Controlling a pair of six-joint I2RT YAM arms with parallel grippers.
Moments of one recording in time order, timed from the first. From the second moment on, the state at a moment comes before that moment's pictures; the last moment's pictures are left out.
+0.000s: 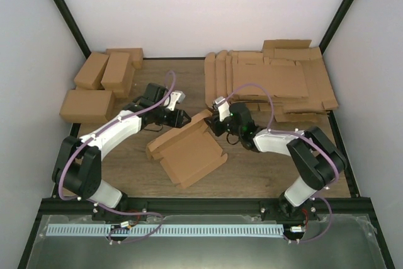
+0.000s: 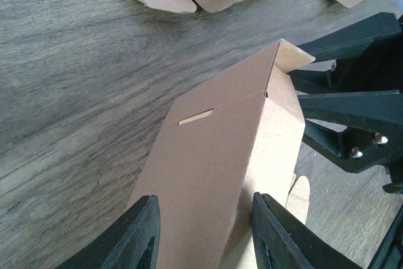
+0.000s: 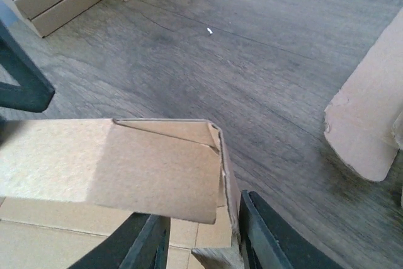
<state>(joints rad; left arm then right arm) -0.44 1.52 1.01 -0.41 0.48 -0.20 0.62 1.61 0.70 0.44 -0.24 0.11</state>
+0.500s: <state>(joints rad) -0.44 1.52 1.02 -0.42 0.48 -0.18 0.61 1.50 0.62 0.50 -0.23 0.12</state>
